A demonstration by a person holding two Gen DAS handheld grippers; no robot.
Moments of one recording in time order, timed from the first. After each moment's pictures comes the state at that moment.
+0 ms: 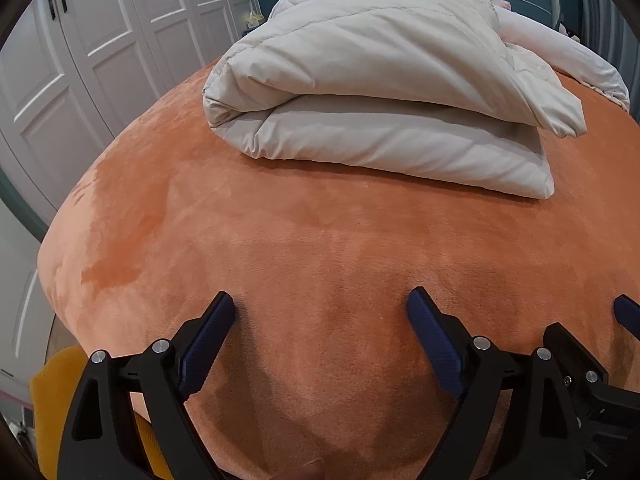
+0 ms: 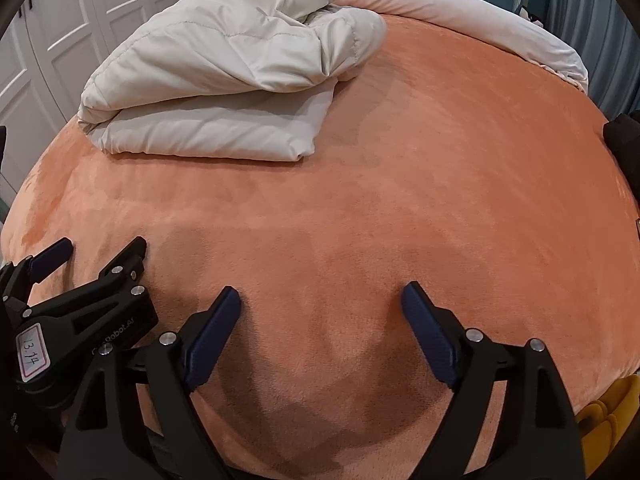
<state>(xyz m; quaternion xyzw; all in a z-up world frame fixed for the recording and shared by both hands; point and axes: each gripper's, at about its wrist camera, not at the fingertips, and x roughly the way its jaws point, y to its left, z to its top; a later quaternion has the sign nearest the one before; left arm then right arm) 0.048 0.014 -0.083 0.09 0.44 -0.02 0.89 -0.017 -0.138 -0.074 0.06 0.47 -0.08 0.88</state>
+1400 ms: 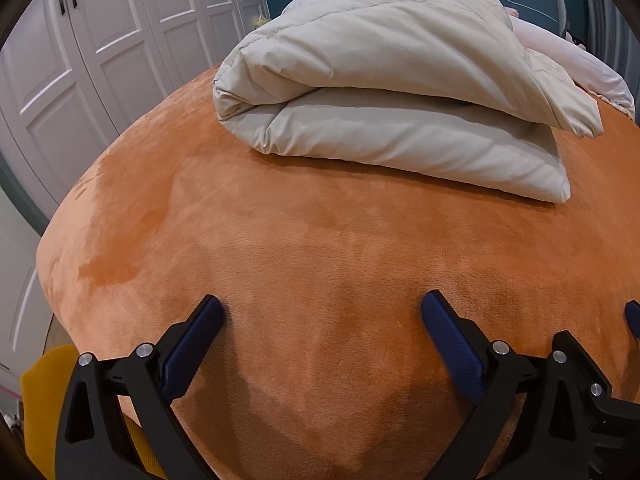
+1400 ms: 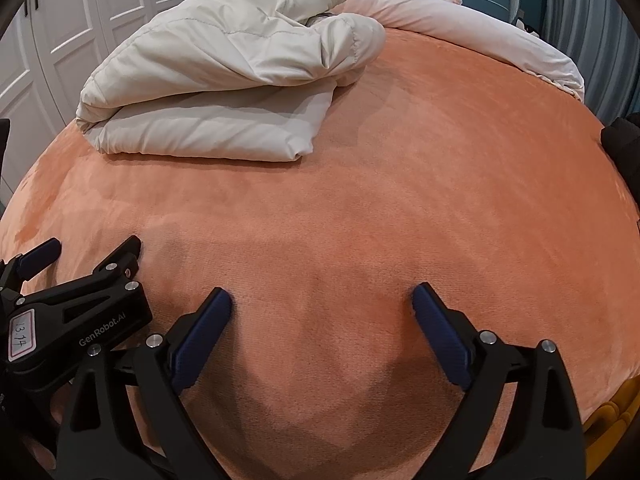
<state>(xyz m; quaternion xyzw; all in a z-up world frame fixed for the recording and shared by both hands) 0.056 0.026 -0.092 0.08 0.43 -0.01 0.90 -0.022 -0.136 -0.083 0.05 0.44 -0.09 0.89</state>
